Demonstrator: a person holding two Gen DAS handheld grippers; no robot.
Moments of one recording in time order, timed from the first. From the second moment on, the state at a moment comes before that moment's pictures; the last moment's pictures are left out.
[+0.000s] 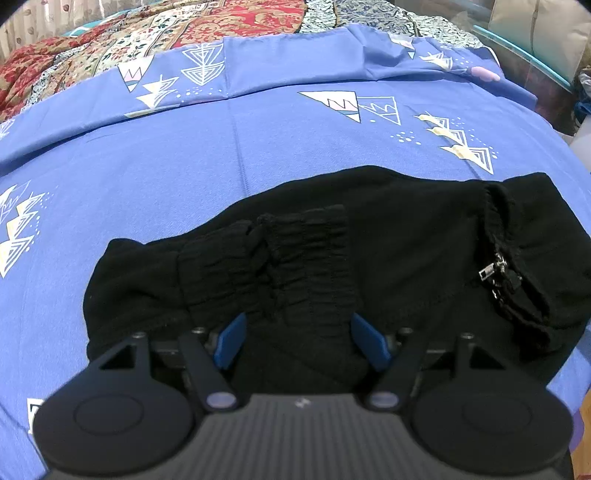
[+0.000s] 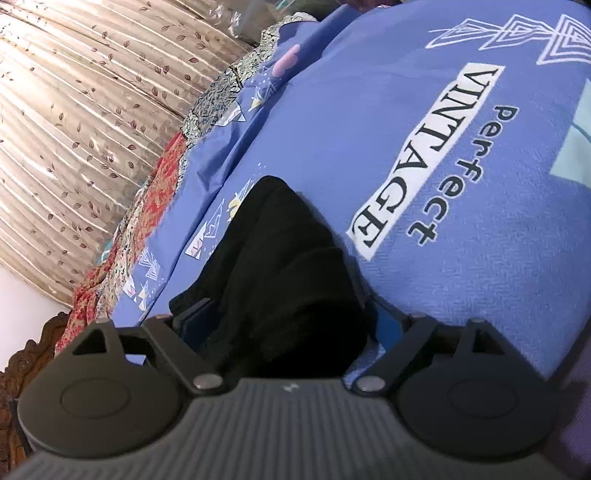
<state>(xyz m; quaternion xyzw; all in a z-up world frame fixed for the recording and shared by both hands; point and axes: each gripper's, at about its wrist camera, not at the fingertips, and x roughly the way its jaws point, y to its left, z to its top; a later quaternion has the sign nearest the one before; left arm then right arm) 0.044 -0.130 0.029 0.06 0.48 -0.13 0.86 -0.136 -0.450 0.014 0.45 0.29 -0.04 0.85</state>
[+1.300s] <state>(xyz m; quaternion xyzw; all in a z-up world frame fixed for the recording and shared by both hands) 0.057 -0.180 0.137 0.01 0.42 -0.29 0.86 -0.134 -0.350 0.074 0.18 0.25 -0.01 0.95</state>
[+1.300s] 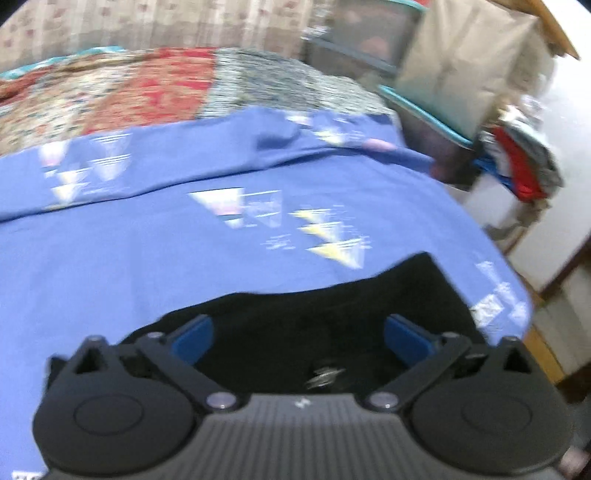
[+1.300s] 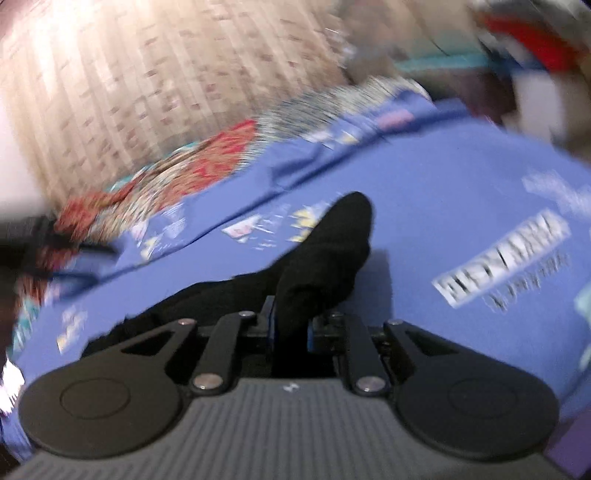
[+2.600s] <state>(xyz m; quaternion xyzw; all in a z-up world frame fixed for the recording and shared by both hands) 0.060 -0.035 0.125 -0.14 0.43 -0.25 0.86 -0.114 -0.221 0.090 -0.03 0.24 0.29 0.93</state>
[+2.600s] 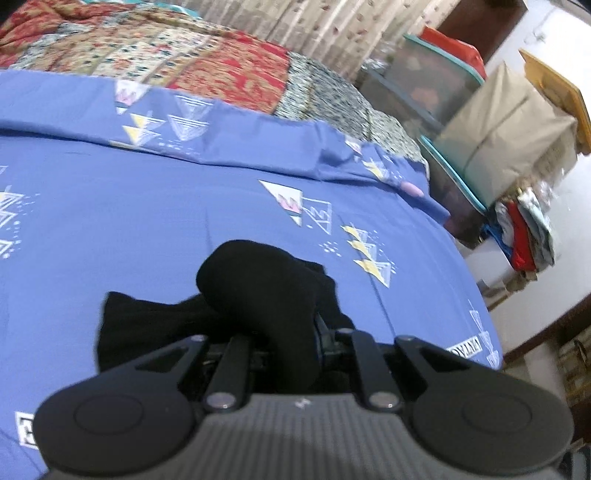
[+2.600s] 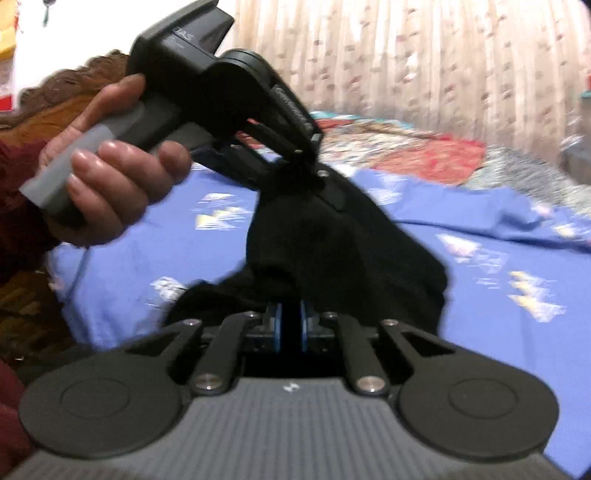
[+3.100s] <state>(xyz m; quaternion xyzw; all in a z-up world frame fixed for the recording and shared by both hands) 0.082 0.043 0.058 -0.15 0.50 -0.13 0.84 -0.059 -0.137 0.066 0.02 0.36 0.42 0.83</state>
